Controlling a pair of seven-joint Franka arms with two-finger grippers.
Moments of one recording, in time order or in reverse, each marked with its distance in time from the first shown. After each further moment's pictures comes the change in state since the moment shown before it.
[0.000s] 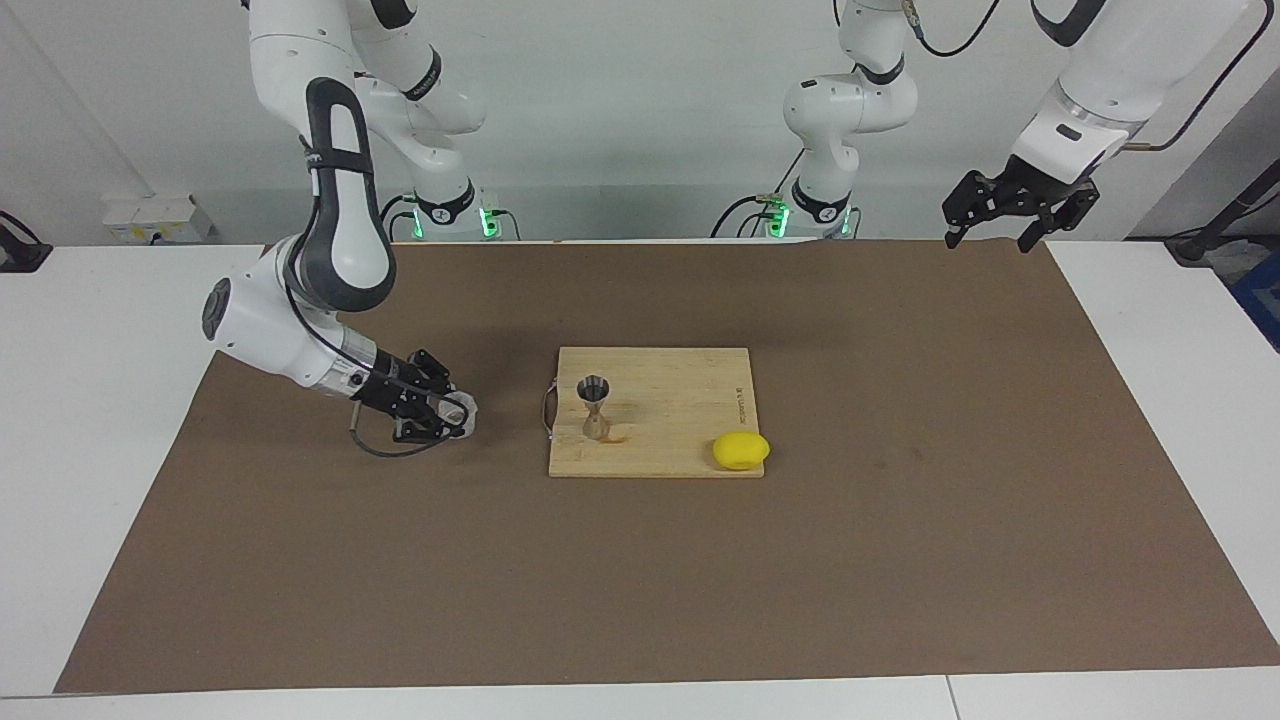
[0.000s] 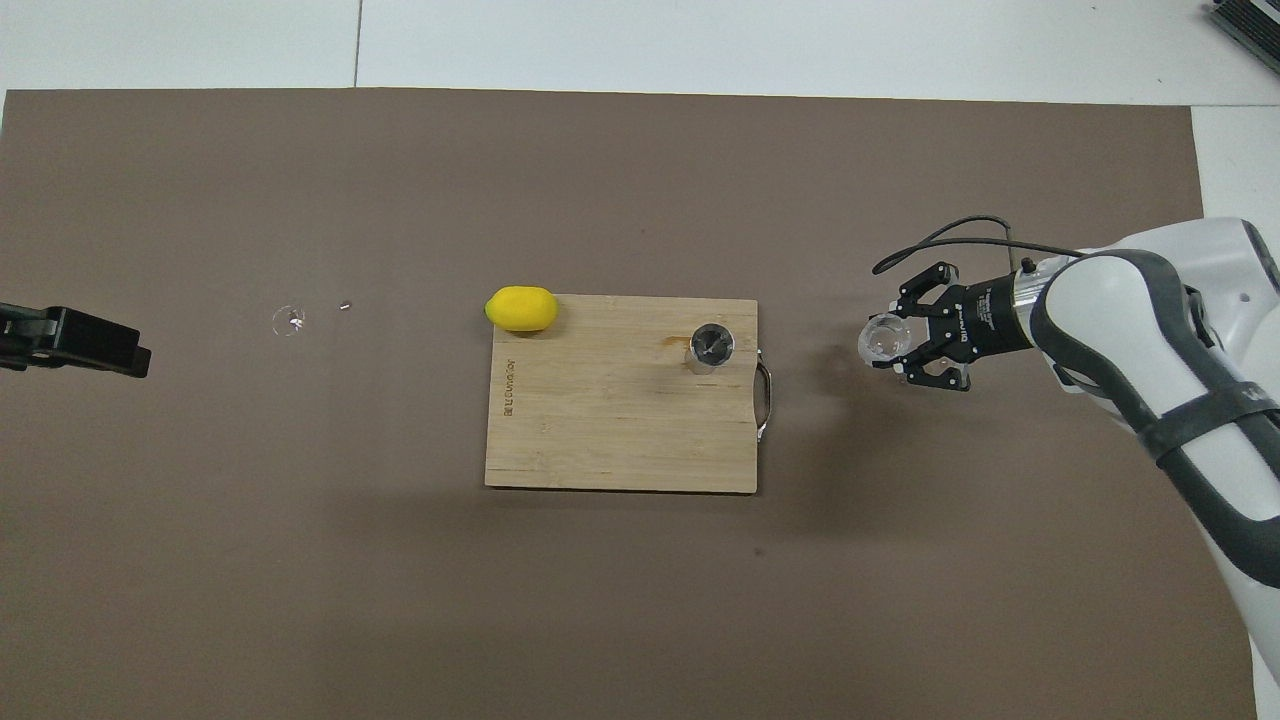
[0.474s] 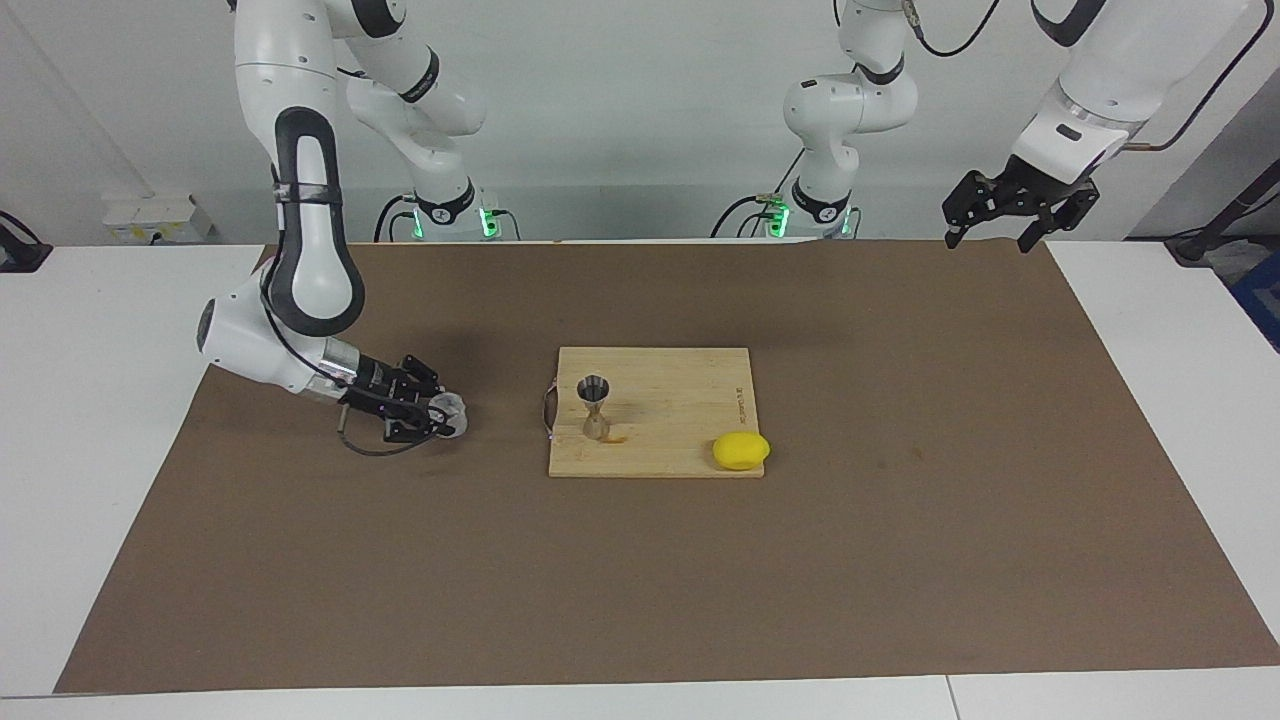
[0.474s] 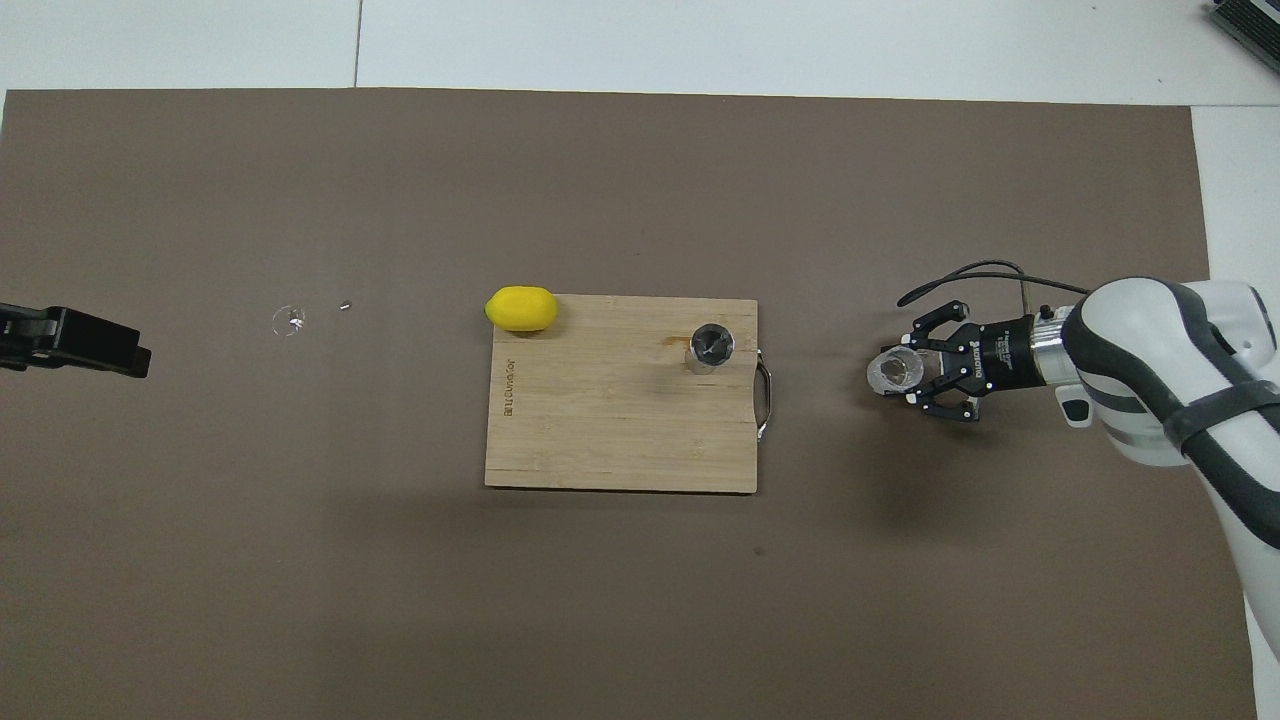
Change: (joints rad) left arm 0.000 0.000 0.000 0.000 0.000 0.000 0.000; right arm -0.065 0.033 0.000 -0.082 0.108 0.000 -0.188
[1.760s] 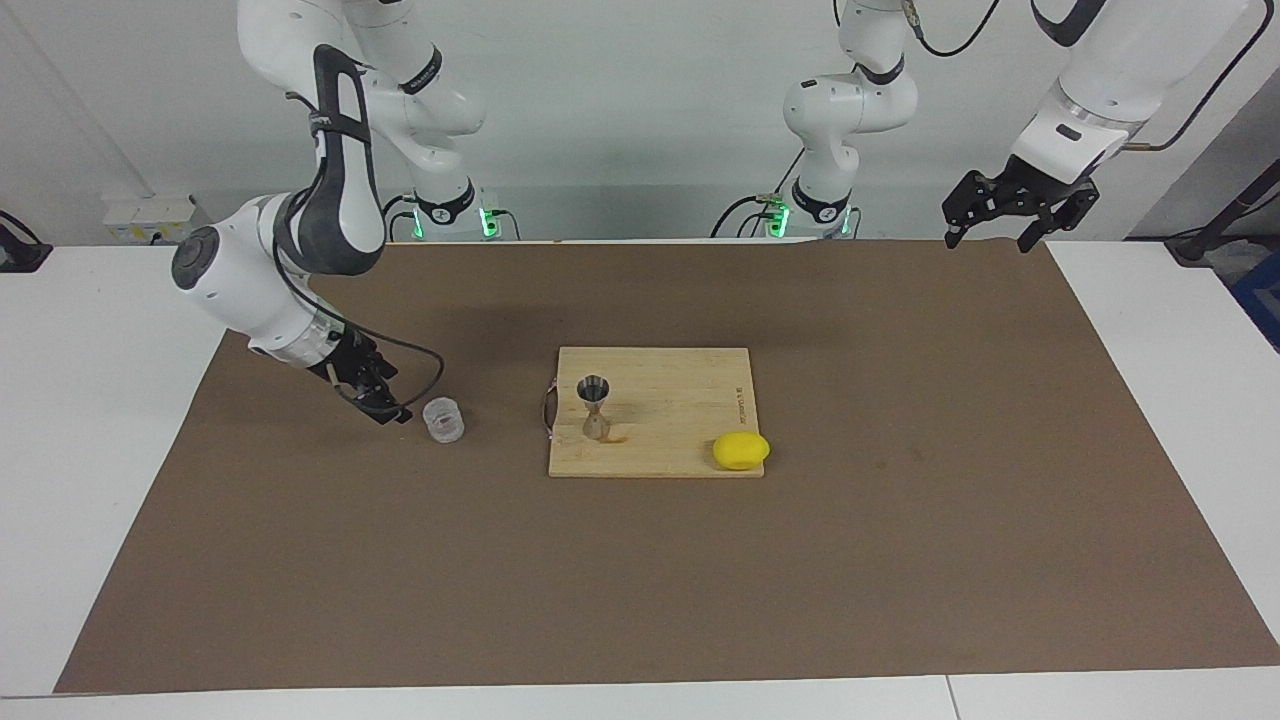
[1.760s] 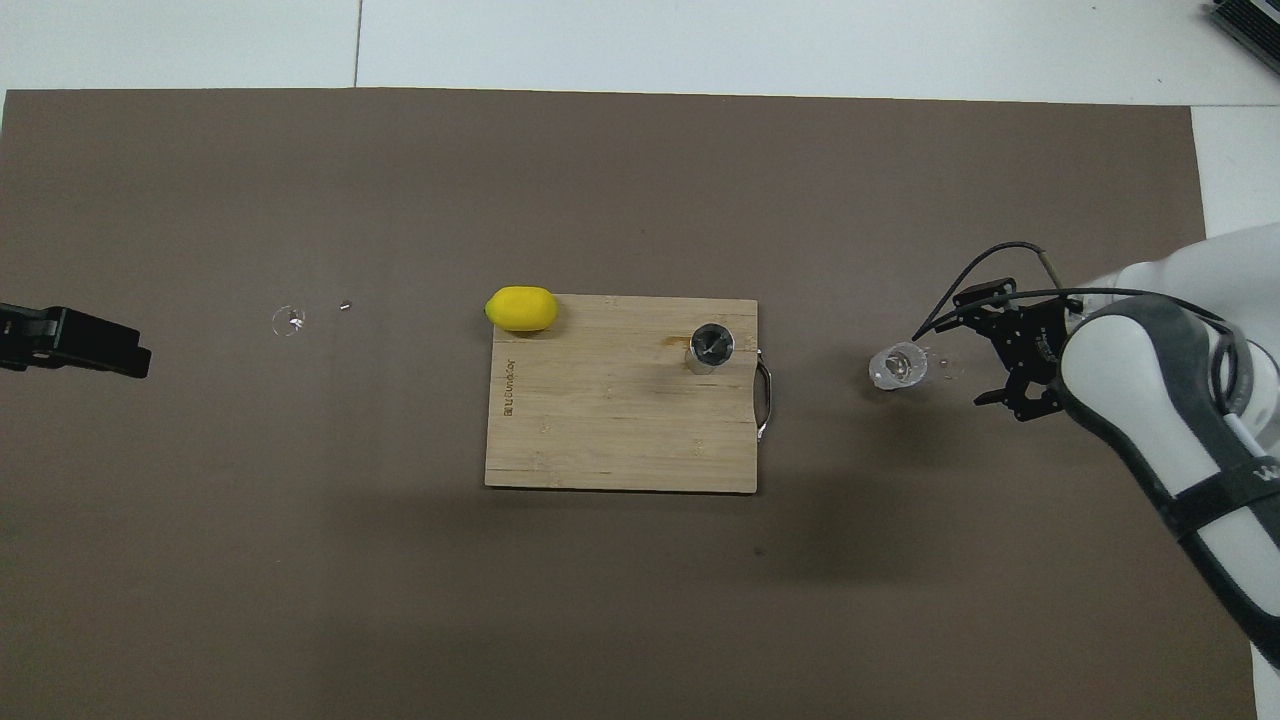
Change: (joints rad) left arm 0.000 0.000 0.000 0.000 0.000 0.000 0.000; right arm 0.089 -0.164 0.010 0.041 -0.538 0.022 -0.158
